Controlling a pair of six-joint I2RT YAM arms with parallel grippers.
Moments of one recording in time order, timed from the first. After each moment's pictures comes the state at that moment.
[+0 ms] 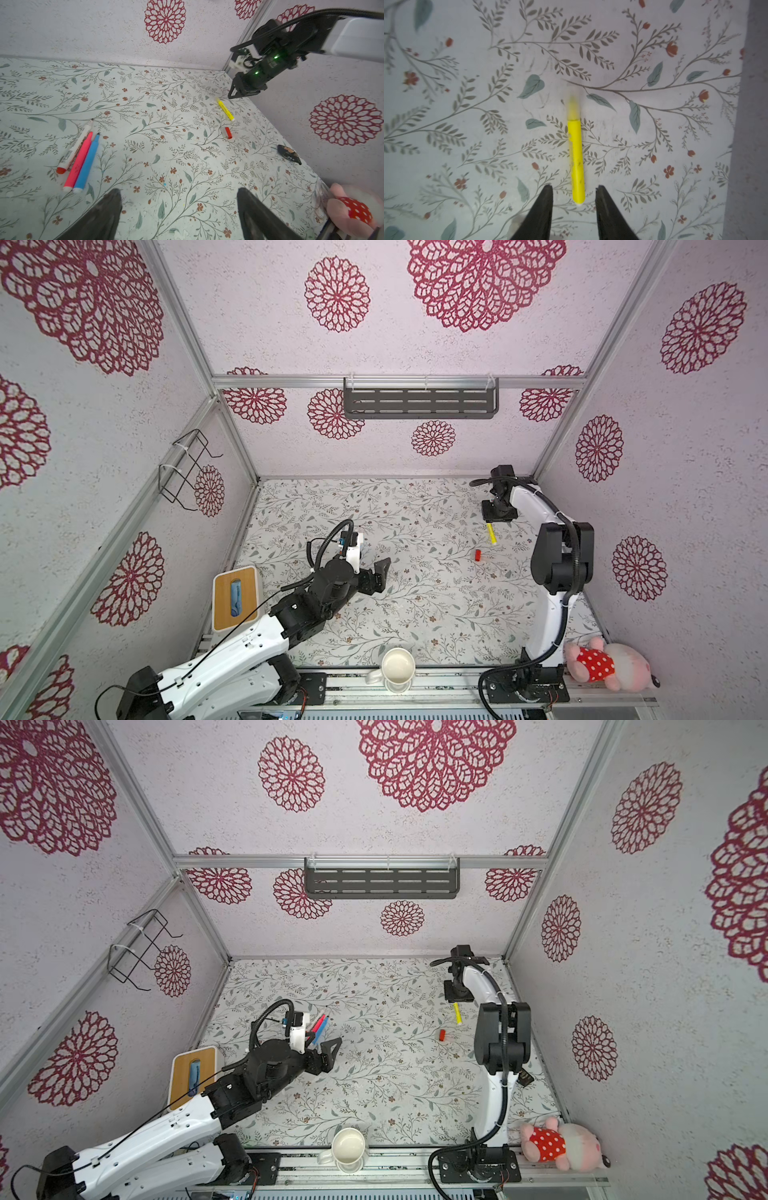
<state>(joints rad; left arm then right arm) -0.86 0.96 0.68 -0.13 -0.30 -0.48 0.09 2.03 1.74 -0.90 0.15 0.05</state>
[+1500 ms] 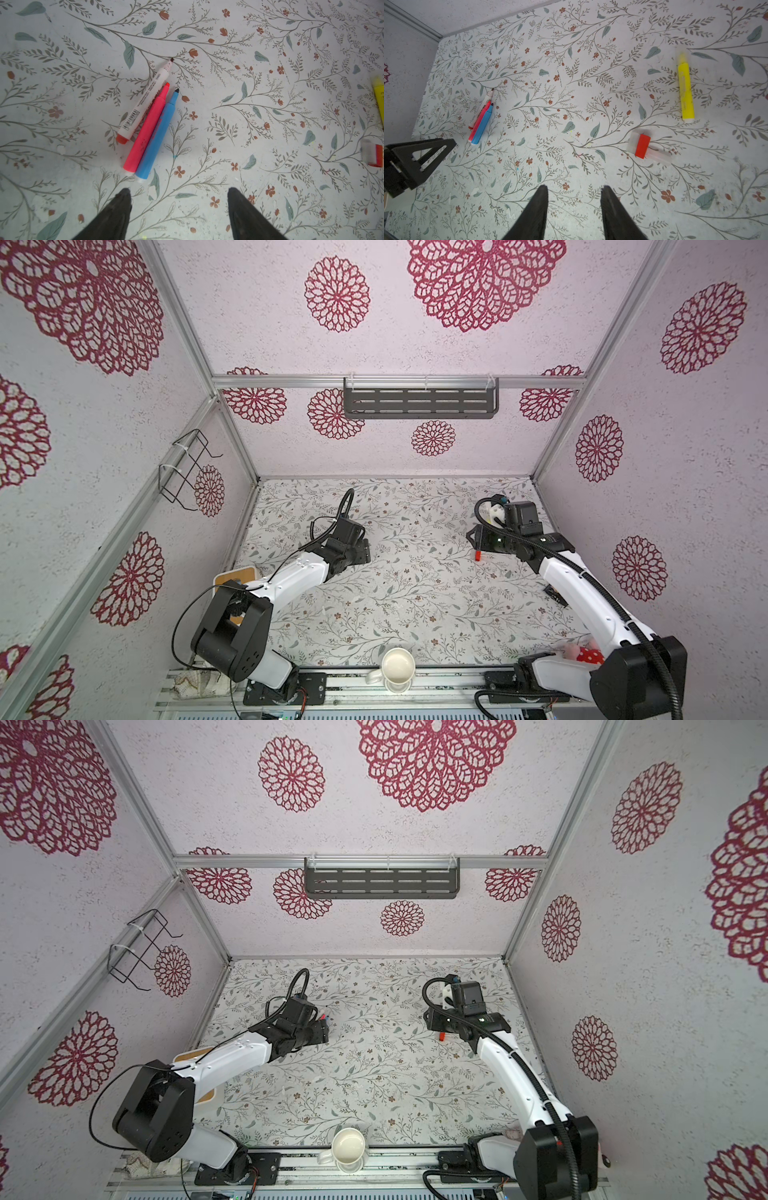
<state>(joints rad) -0.48 1.53 0.92 -0.29 -0.16 -0.55 0.25 1.21 1.02 -0.60 -0.20 0.32</state>
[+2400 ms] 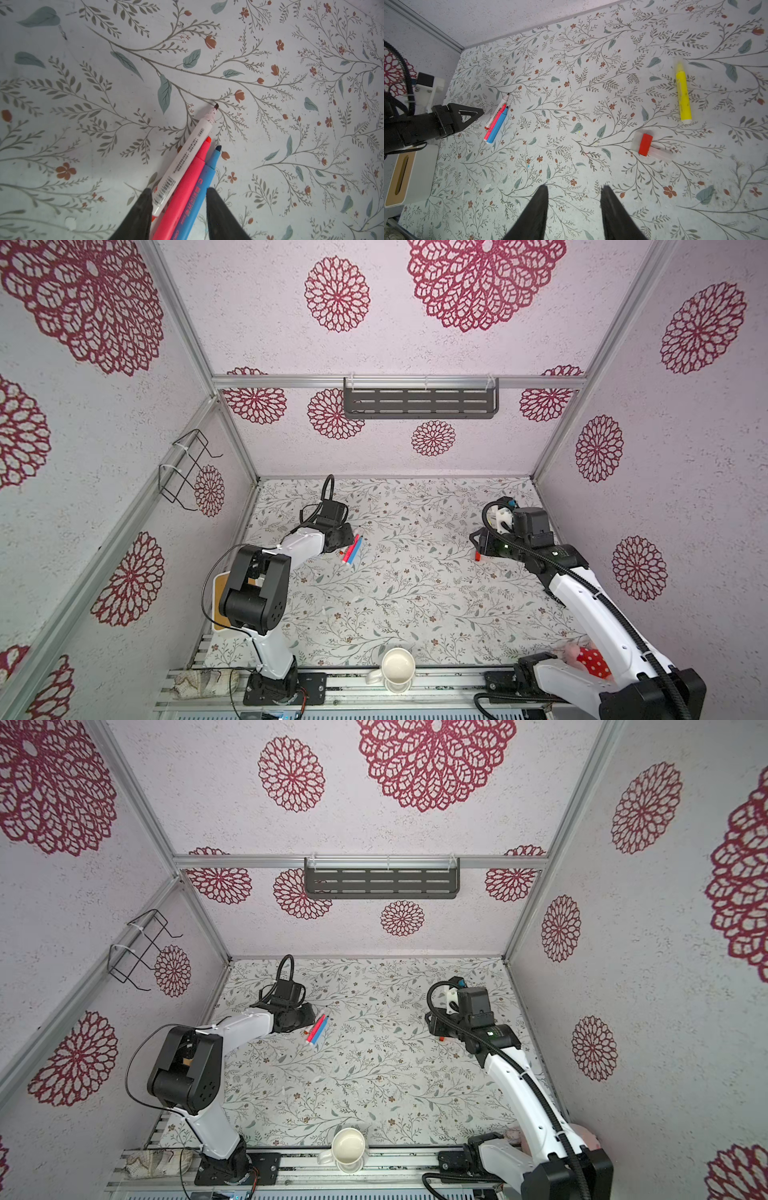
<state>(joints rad) -0.28 1.81 1.12 -0.28 -0.03 -0.51 0.25 1.09 0.98 -0.60 -0.21 0.33</state>
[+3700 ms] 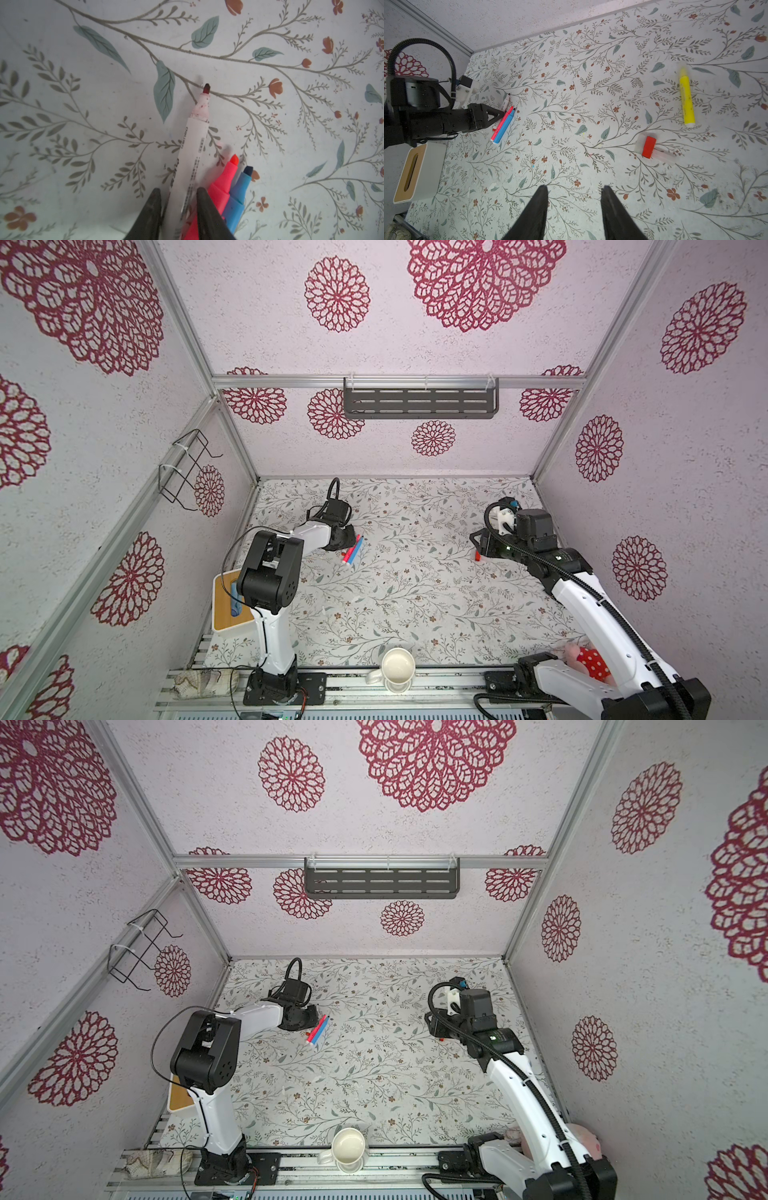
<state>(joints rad) -0.27 1.98 1.23 -0.33 -0.01 -0.45 0.25 1.06 0.97 -0.59 -0.23 0.33</state>
